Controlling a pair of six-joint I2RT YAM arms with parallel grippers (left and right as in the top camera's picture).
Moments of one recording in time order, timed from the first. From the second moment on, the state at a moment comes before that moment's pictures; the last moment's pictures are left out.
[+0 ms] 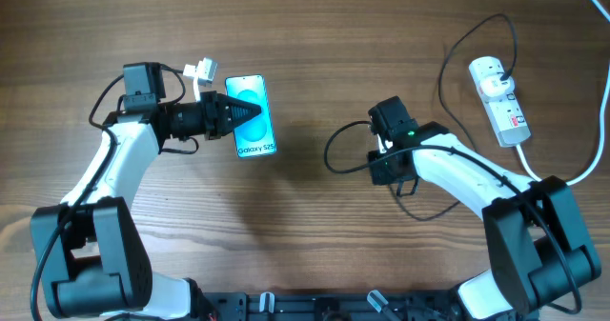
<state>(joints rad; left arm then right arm) 0.11 1.65 0.98 -0.42 1.31 -0.25 0.42 1.70 0.88 -0.62 0.03 0.22</state>
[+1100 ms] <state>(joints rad) 0.11 1.55 0.96 0.01 1.32 -0.56 0.38 1.38 0.89 -0.44 -0.66 0.12</state>
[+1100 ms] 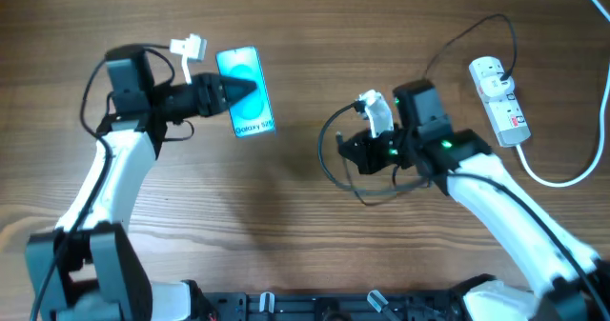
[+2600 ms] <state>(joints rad) -0.16 1.47 0.96 0.81 1.27 -1.38 0.39 1.33 0.90 0.17 -1.34 0.68</state>
